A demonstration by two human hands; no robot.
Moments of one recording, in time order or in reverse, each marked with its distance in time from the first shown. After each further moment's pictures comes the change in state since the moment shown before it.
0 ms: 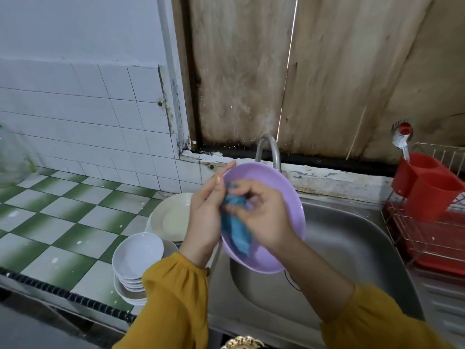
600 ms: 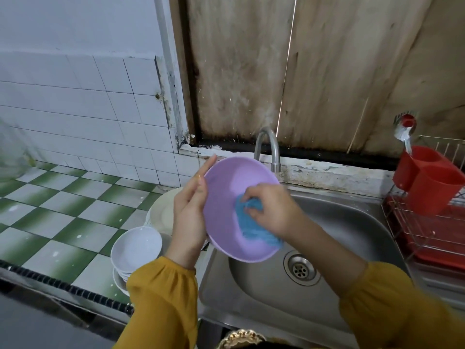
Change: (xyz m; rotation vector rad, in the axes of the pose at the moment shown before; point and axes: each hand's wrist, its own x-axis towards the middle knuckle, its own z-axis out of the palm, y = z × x) left_hand -0.007 -0.001 -0.011 -0.053 0.063 0.049; right_hand 0.021 0.018 -0.044 -0.949 -0.338 -0.032
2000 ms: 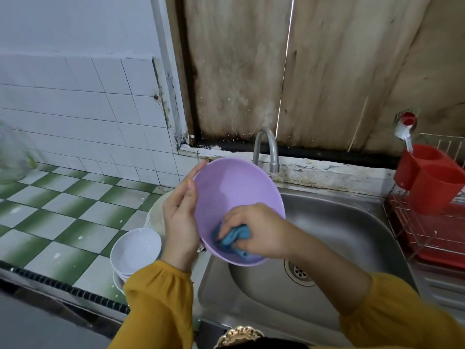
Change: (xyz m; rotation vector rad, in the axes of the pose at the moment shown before) left_hand 0.002 -0.012 -0.006 -0.032 0.128 0.030; right_hand -0.016 -0.020 0.006 0.149 -0.291 -0.135
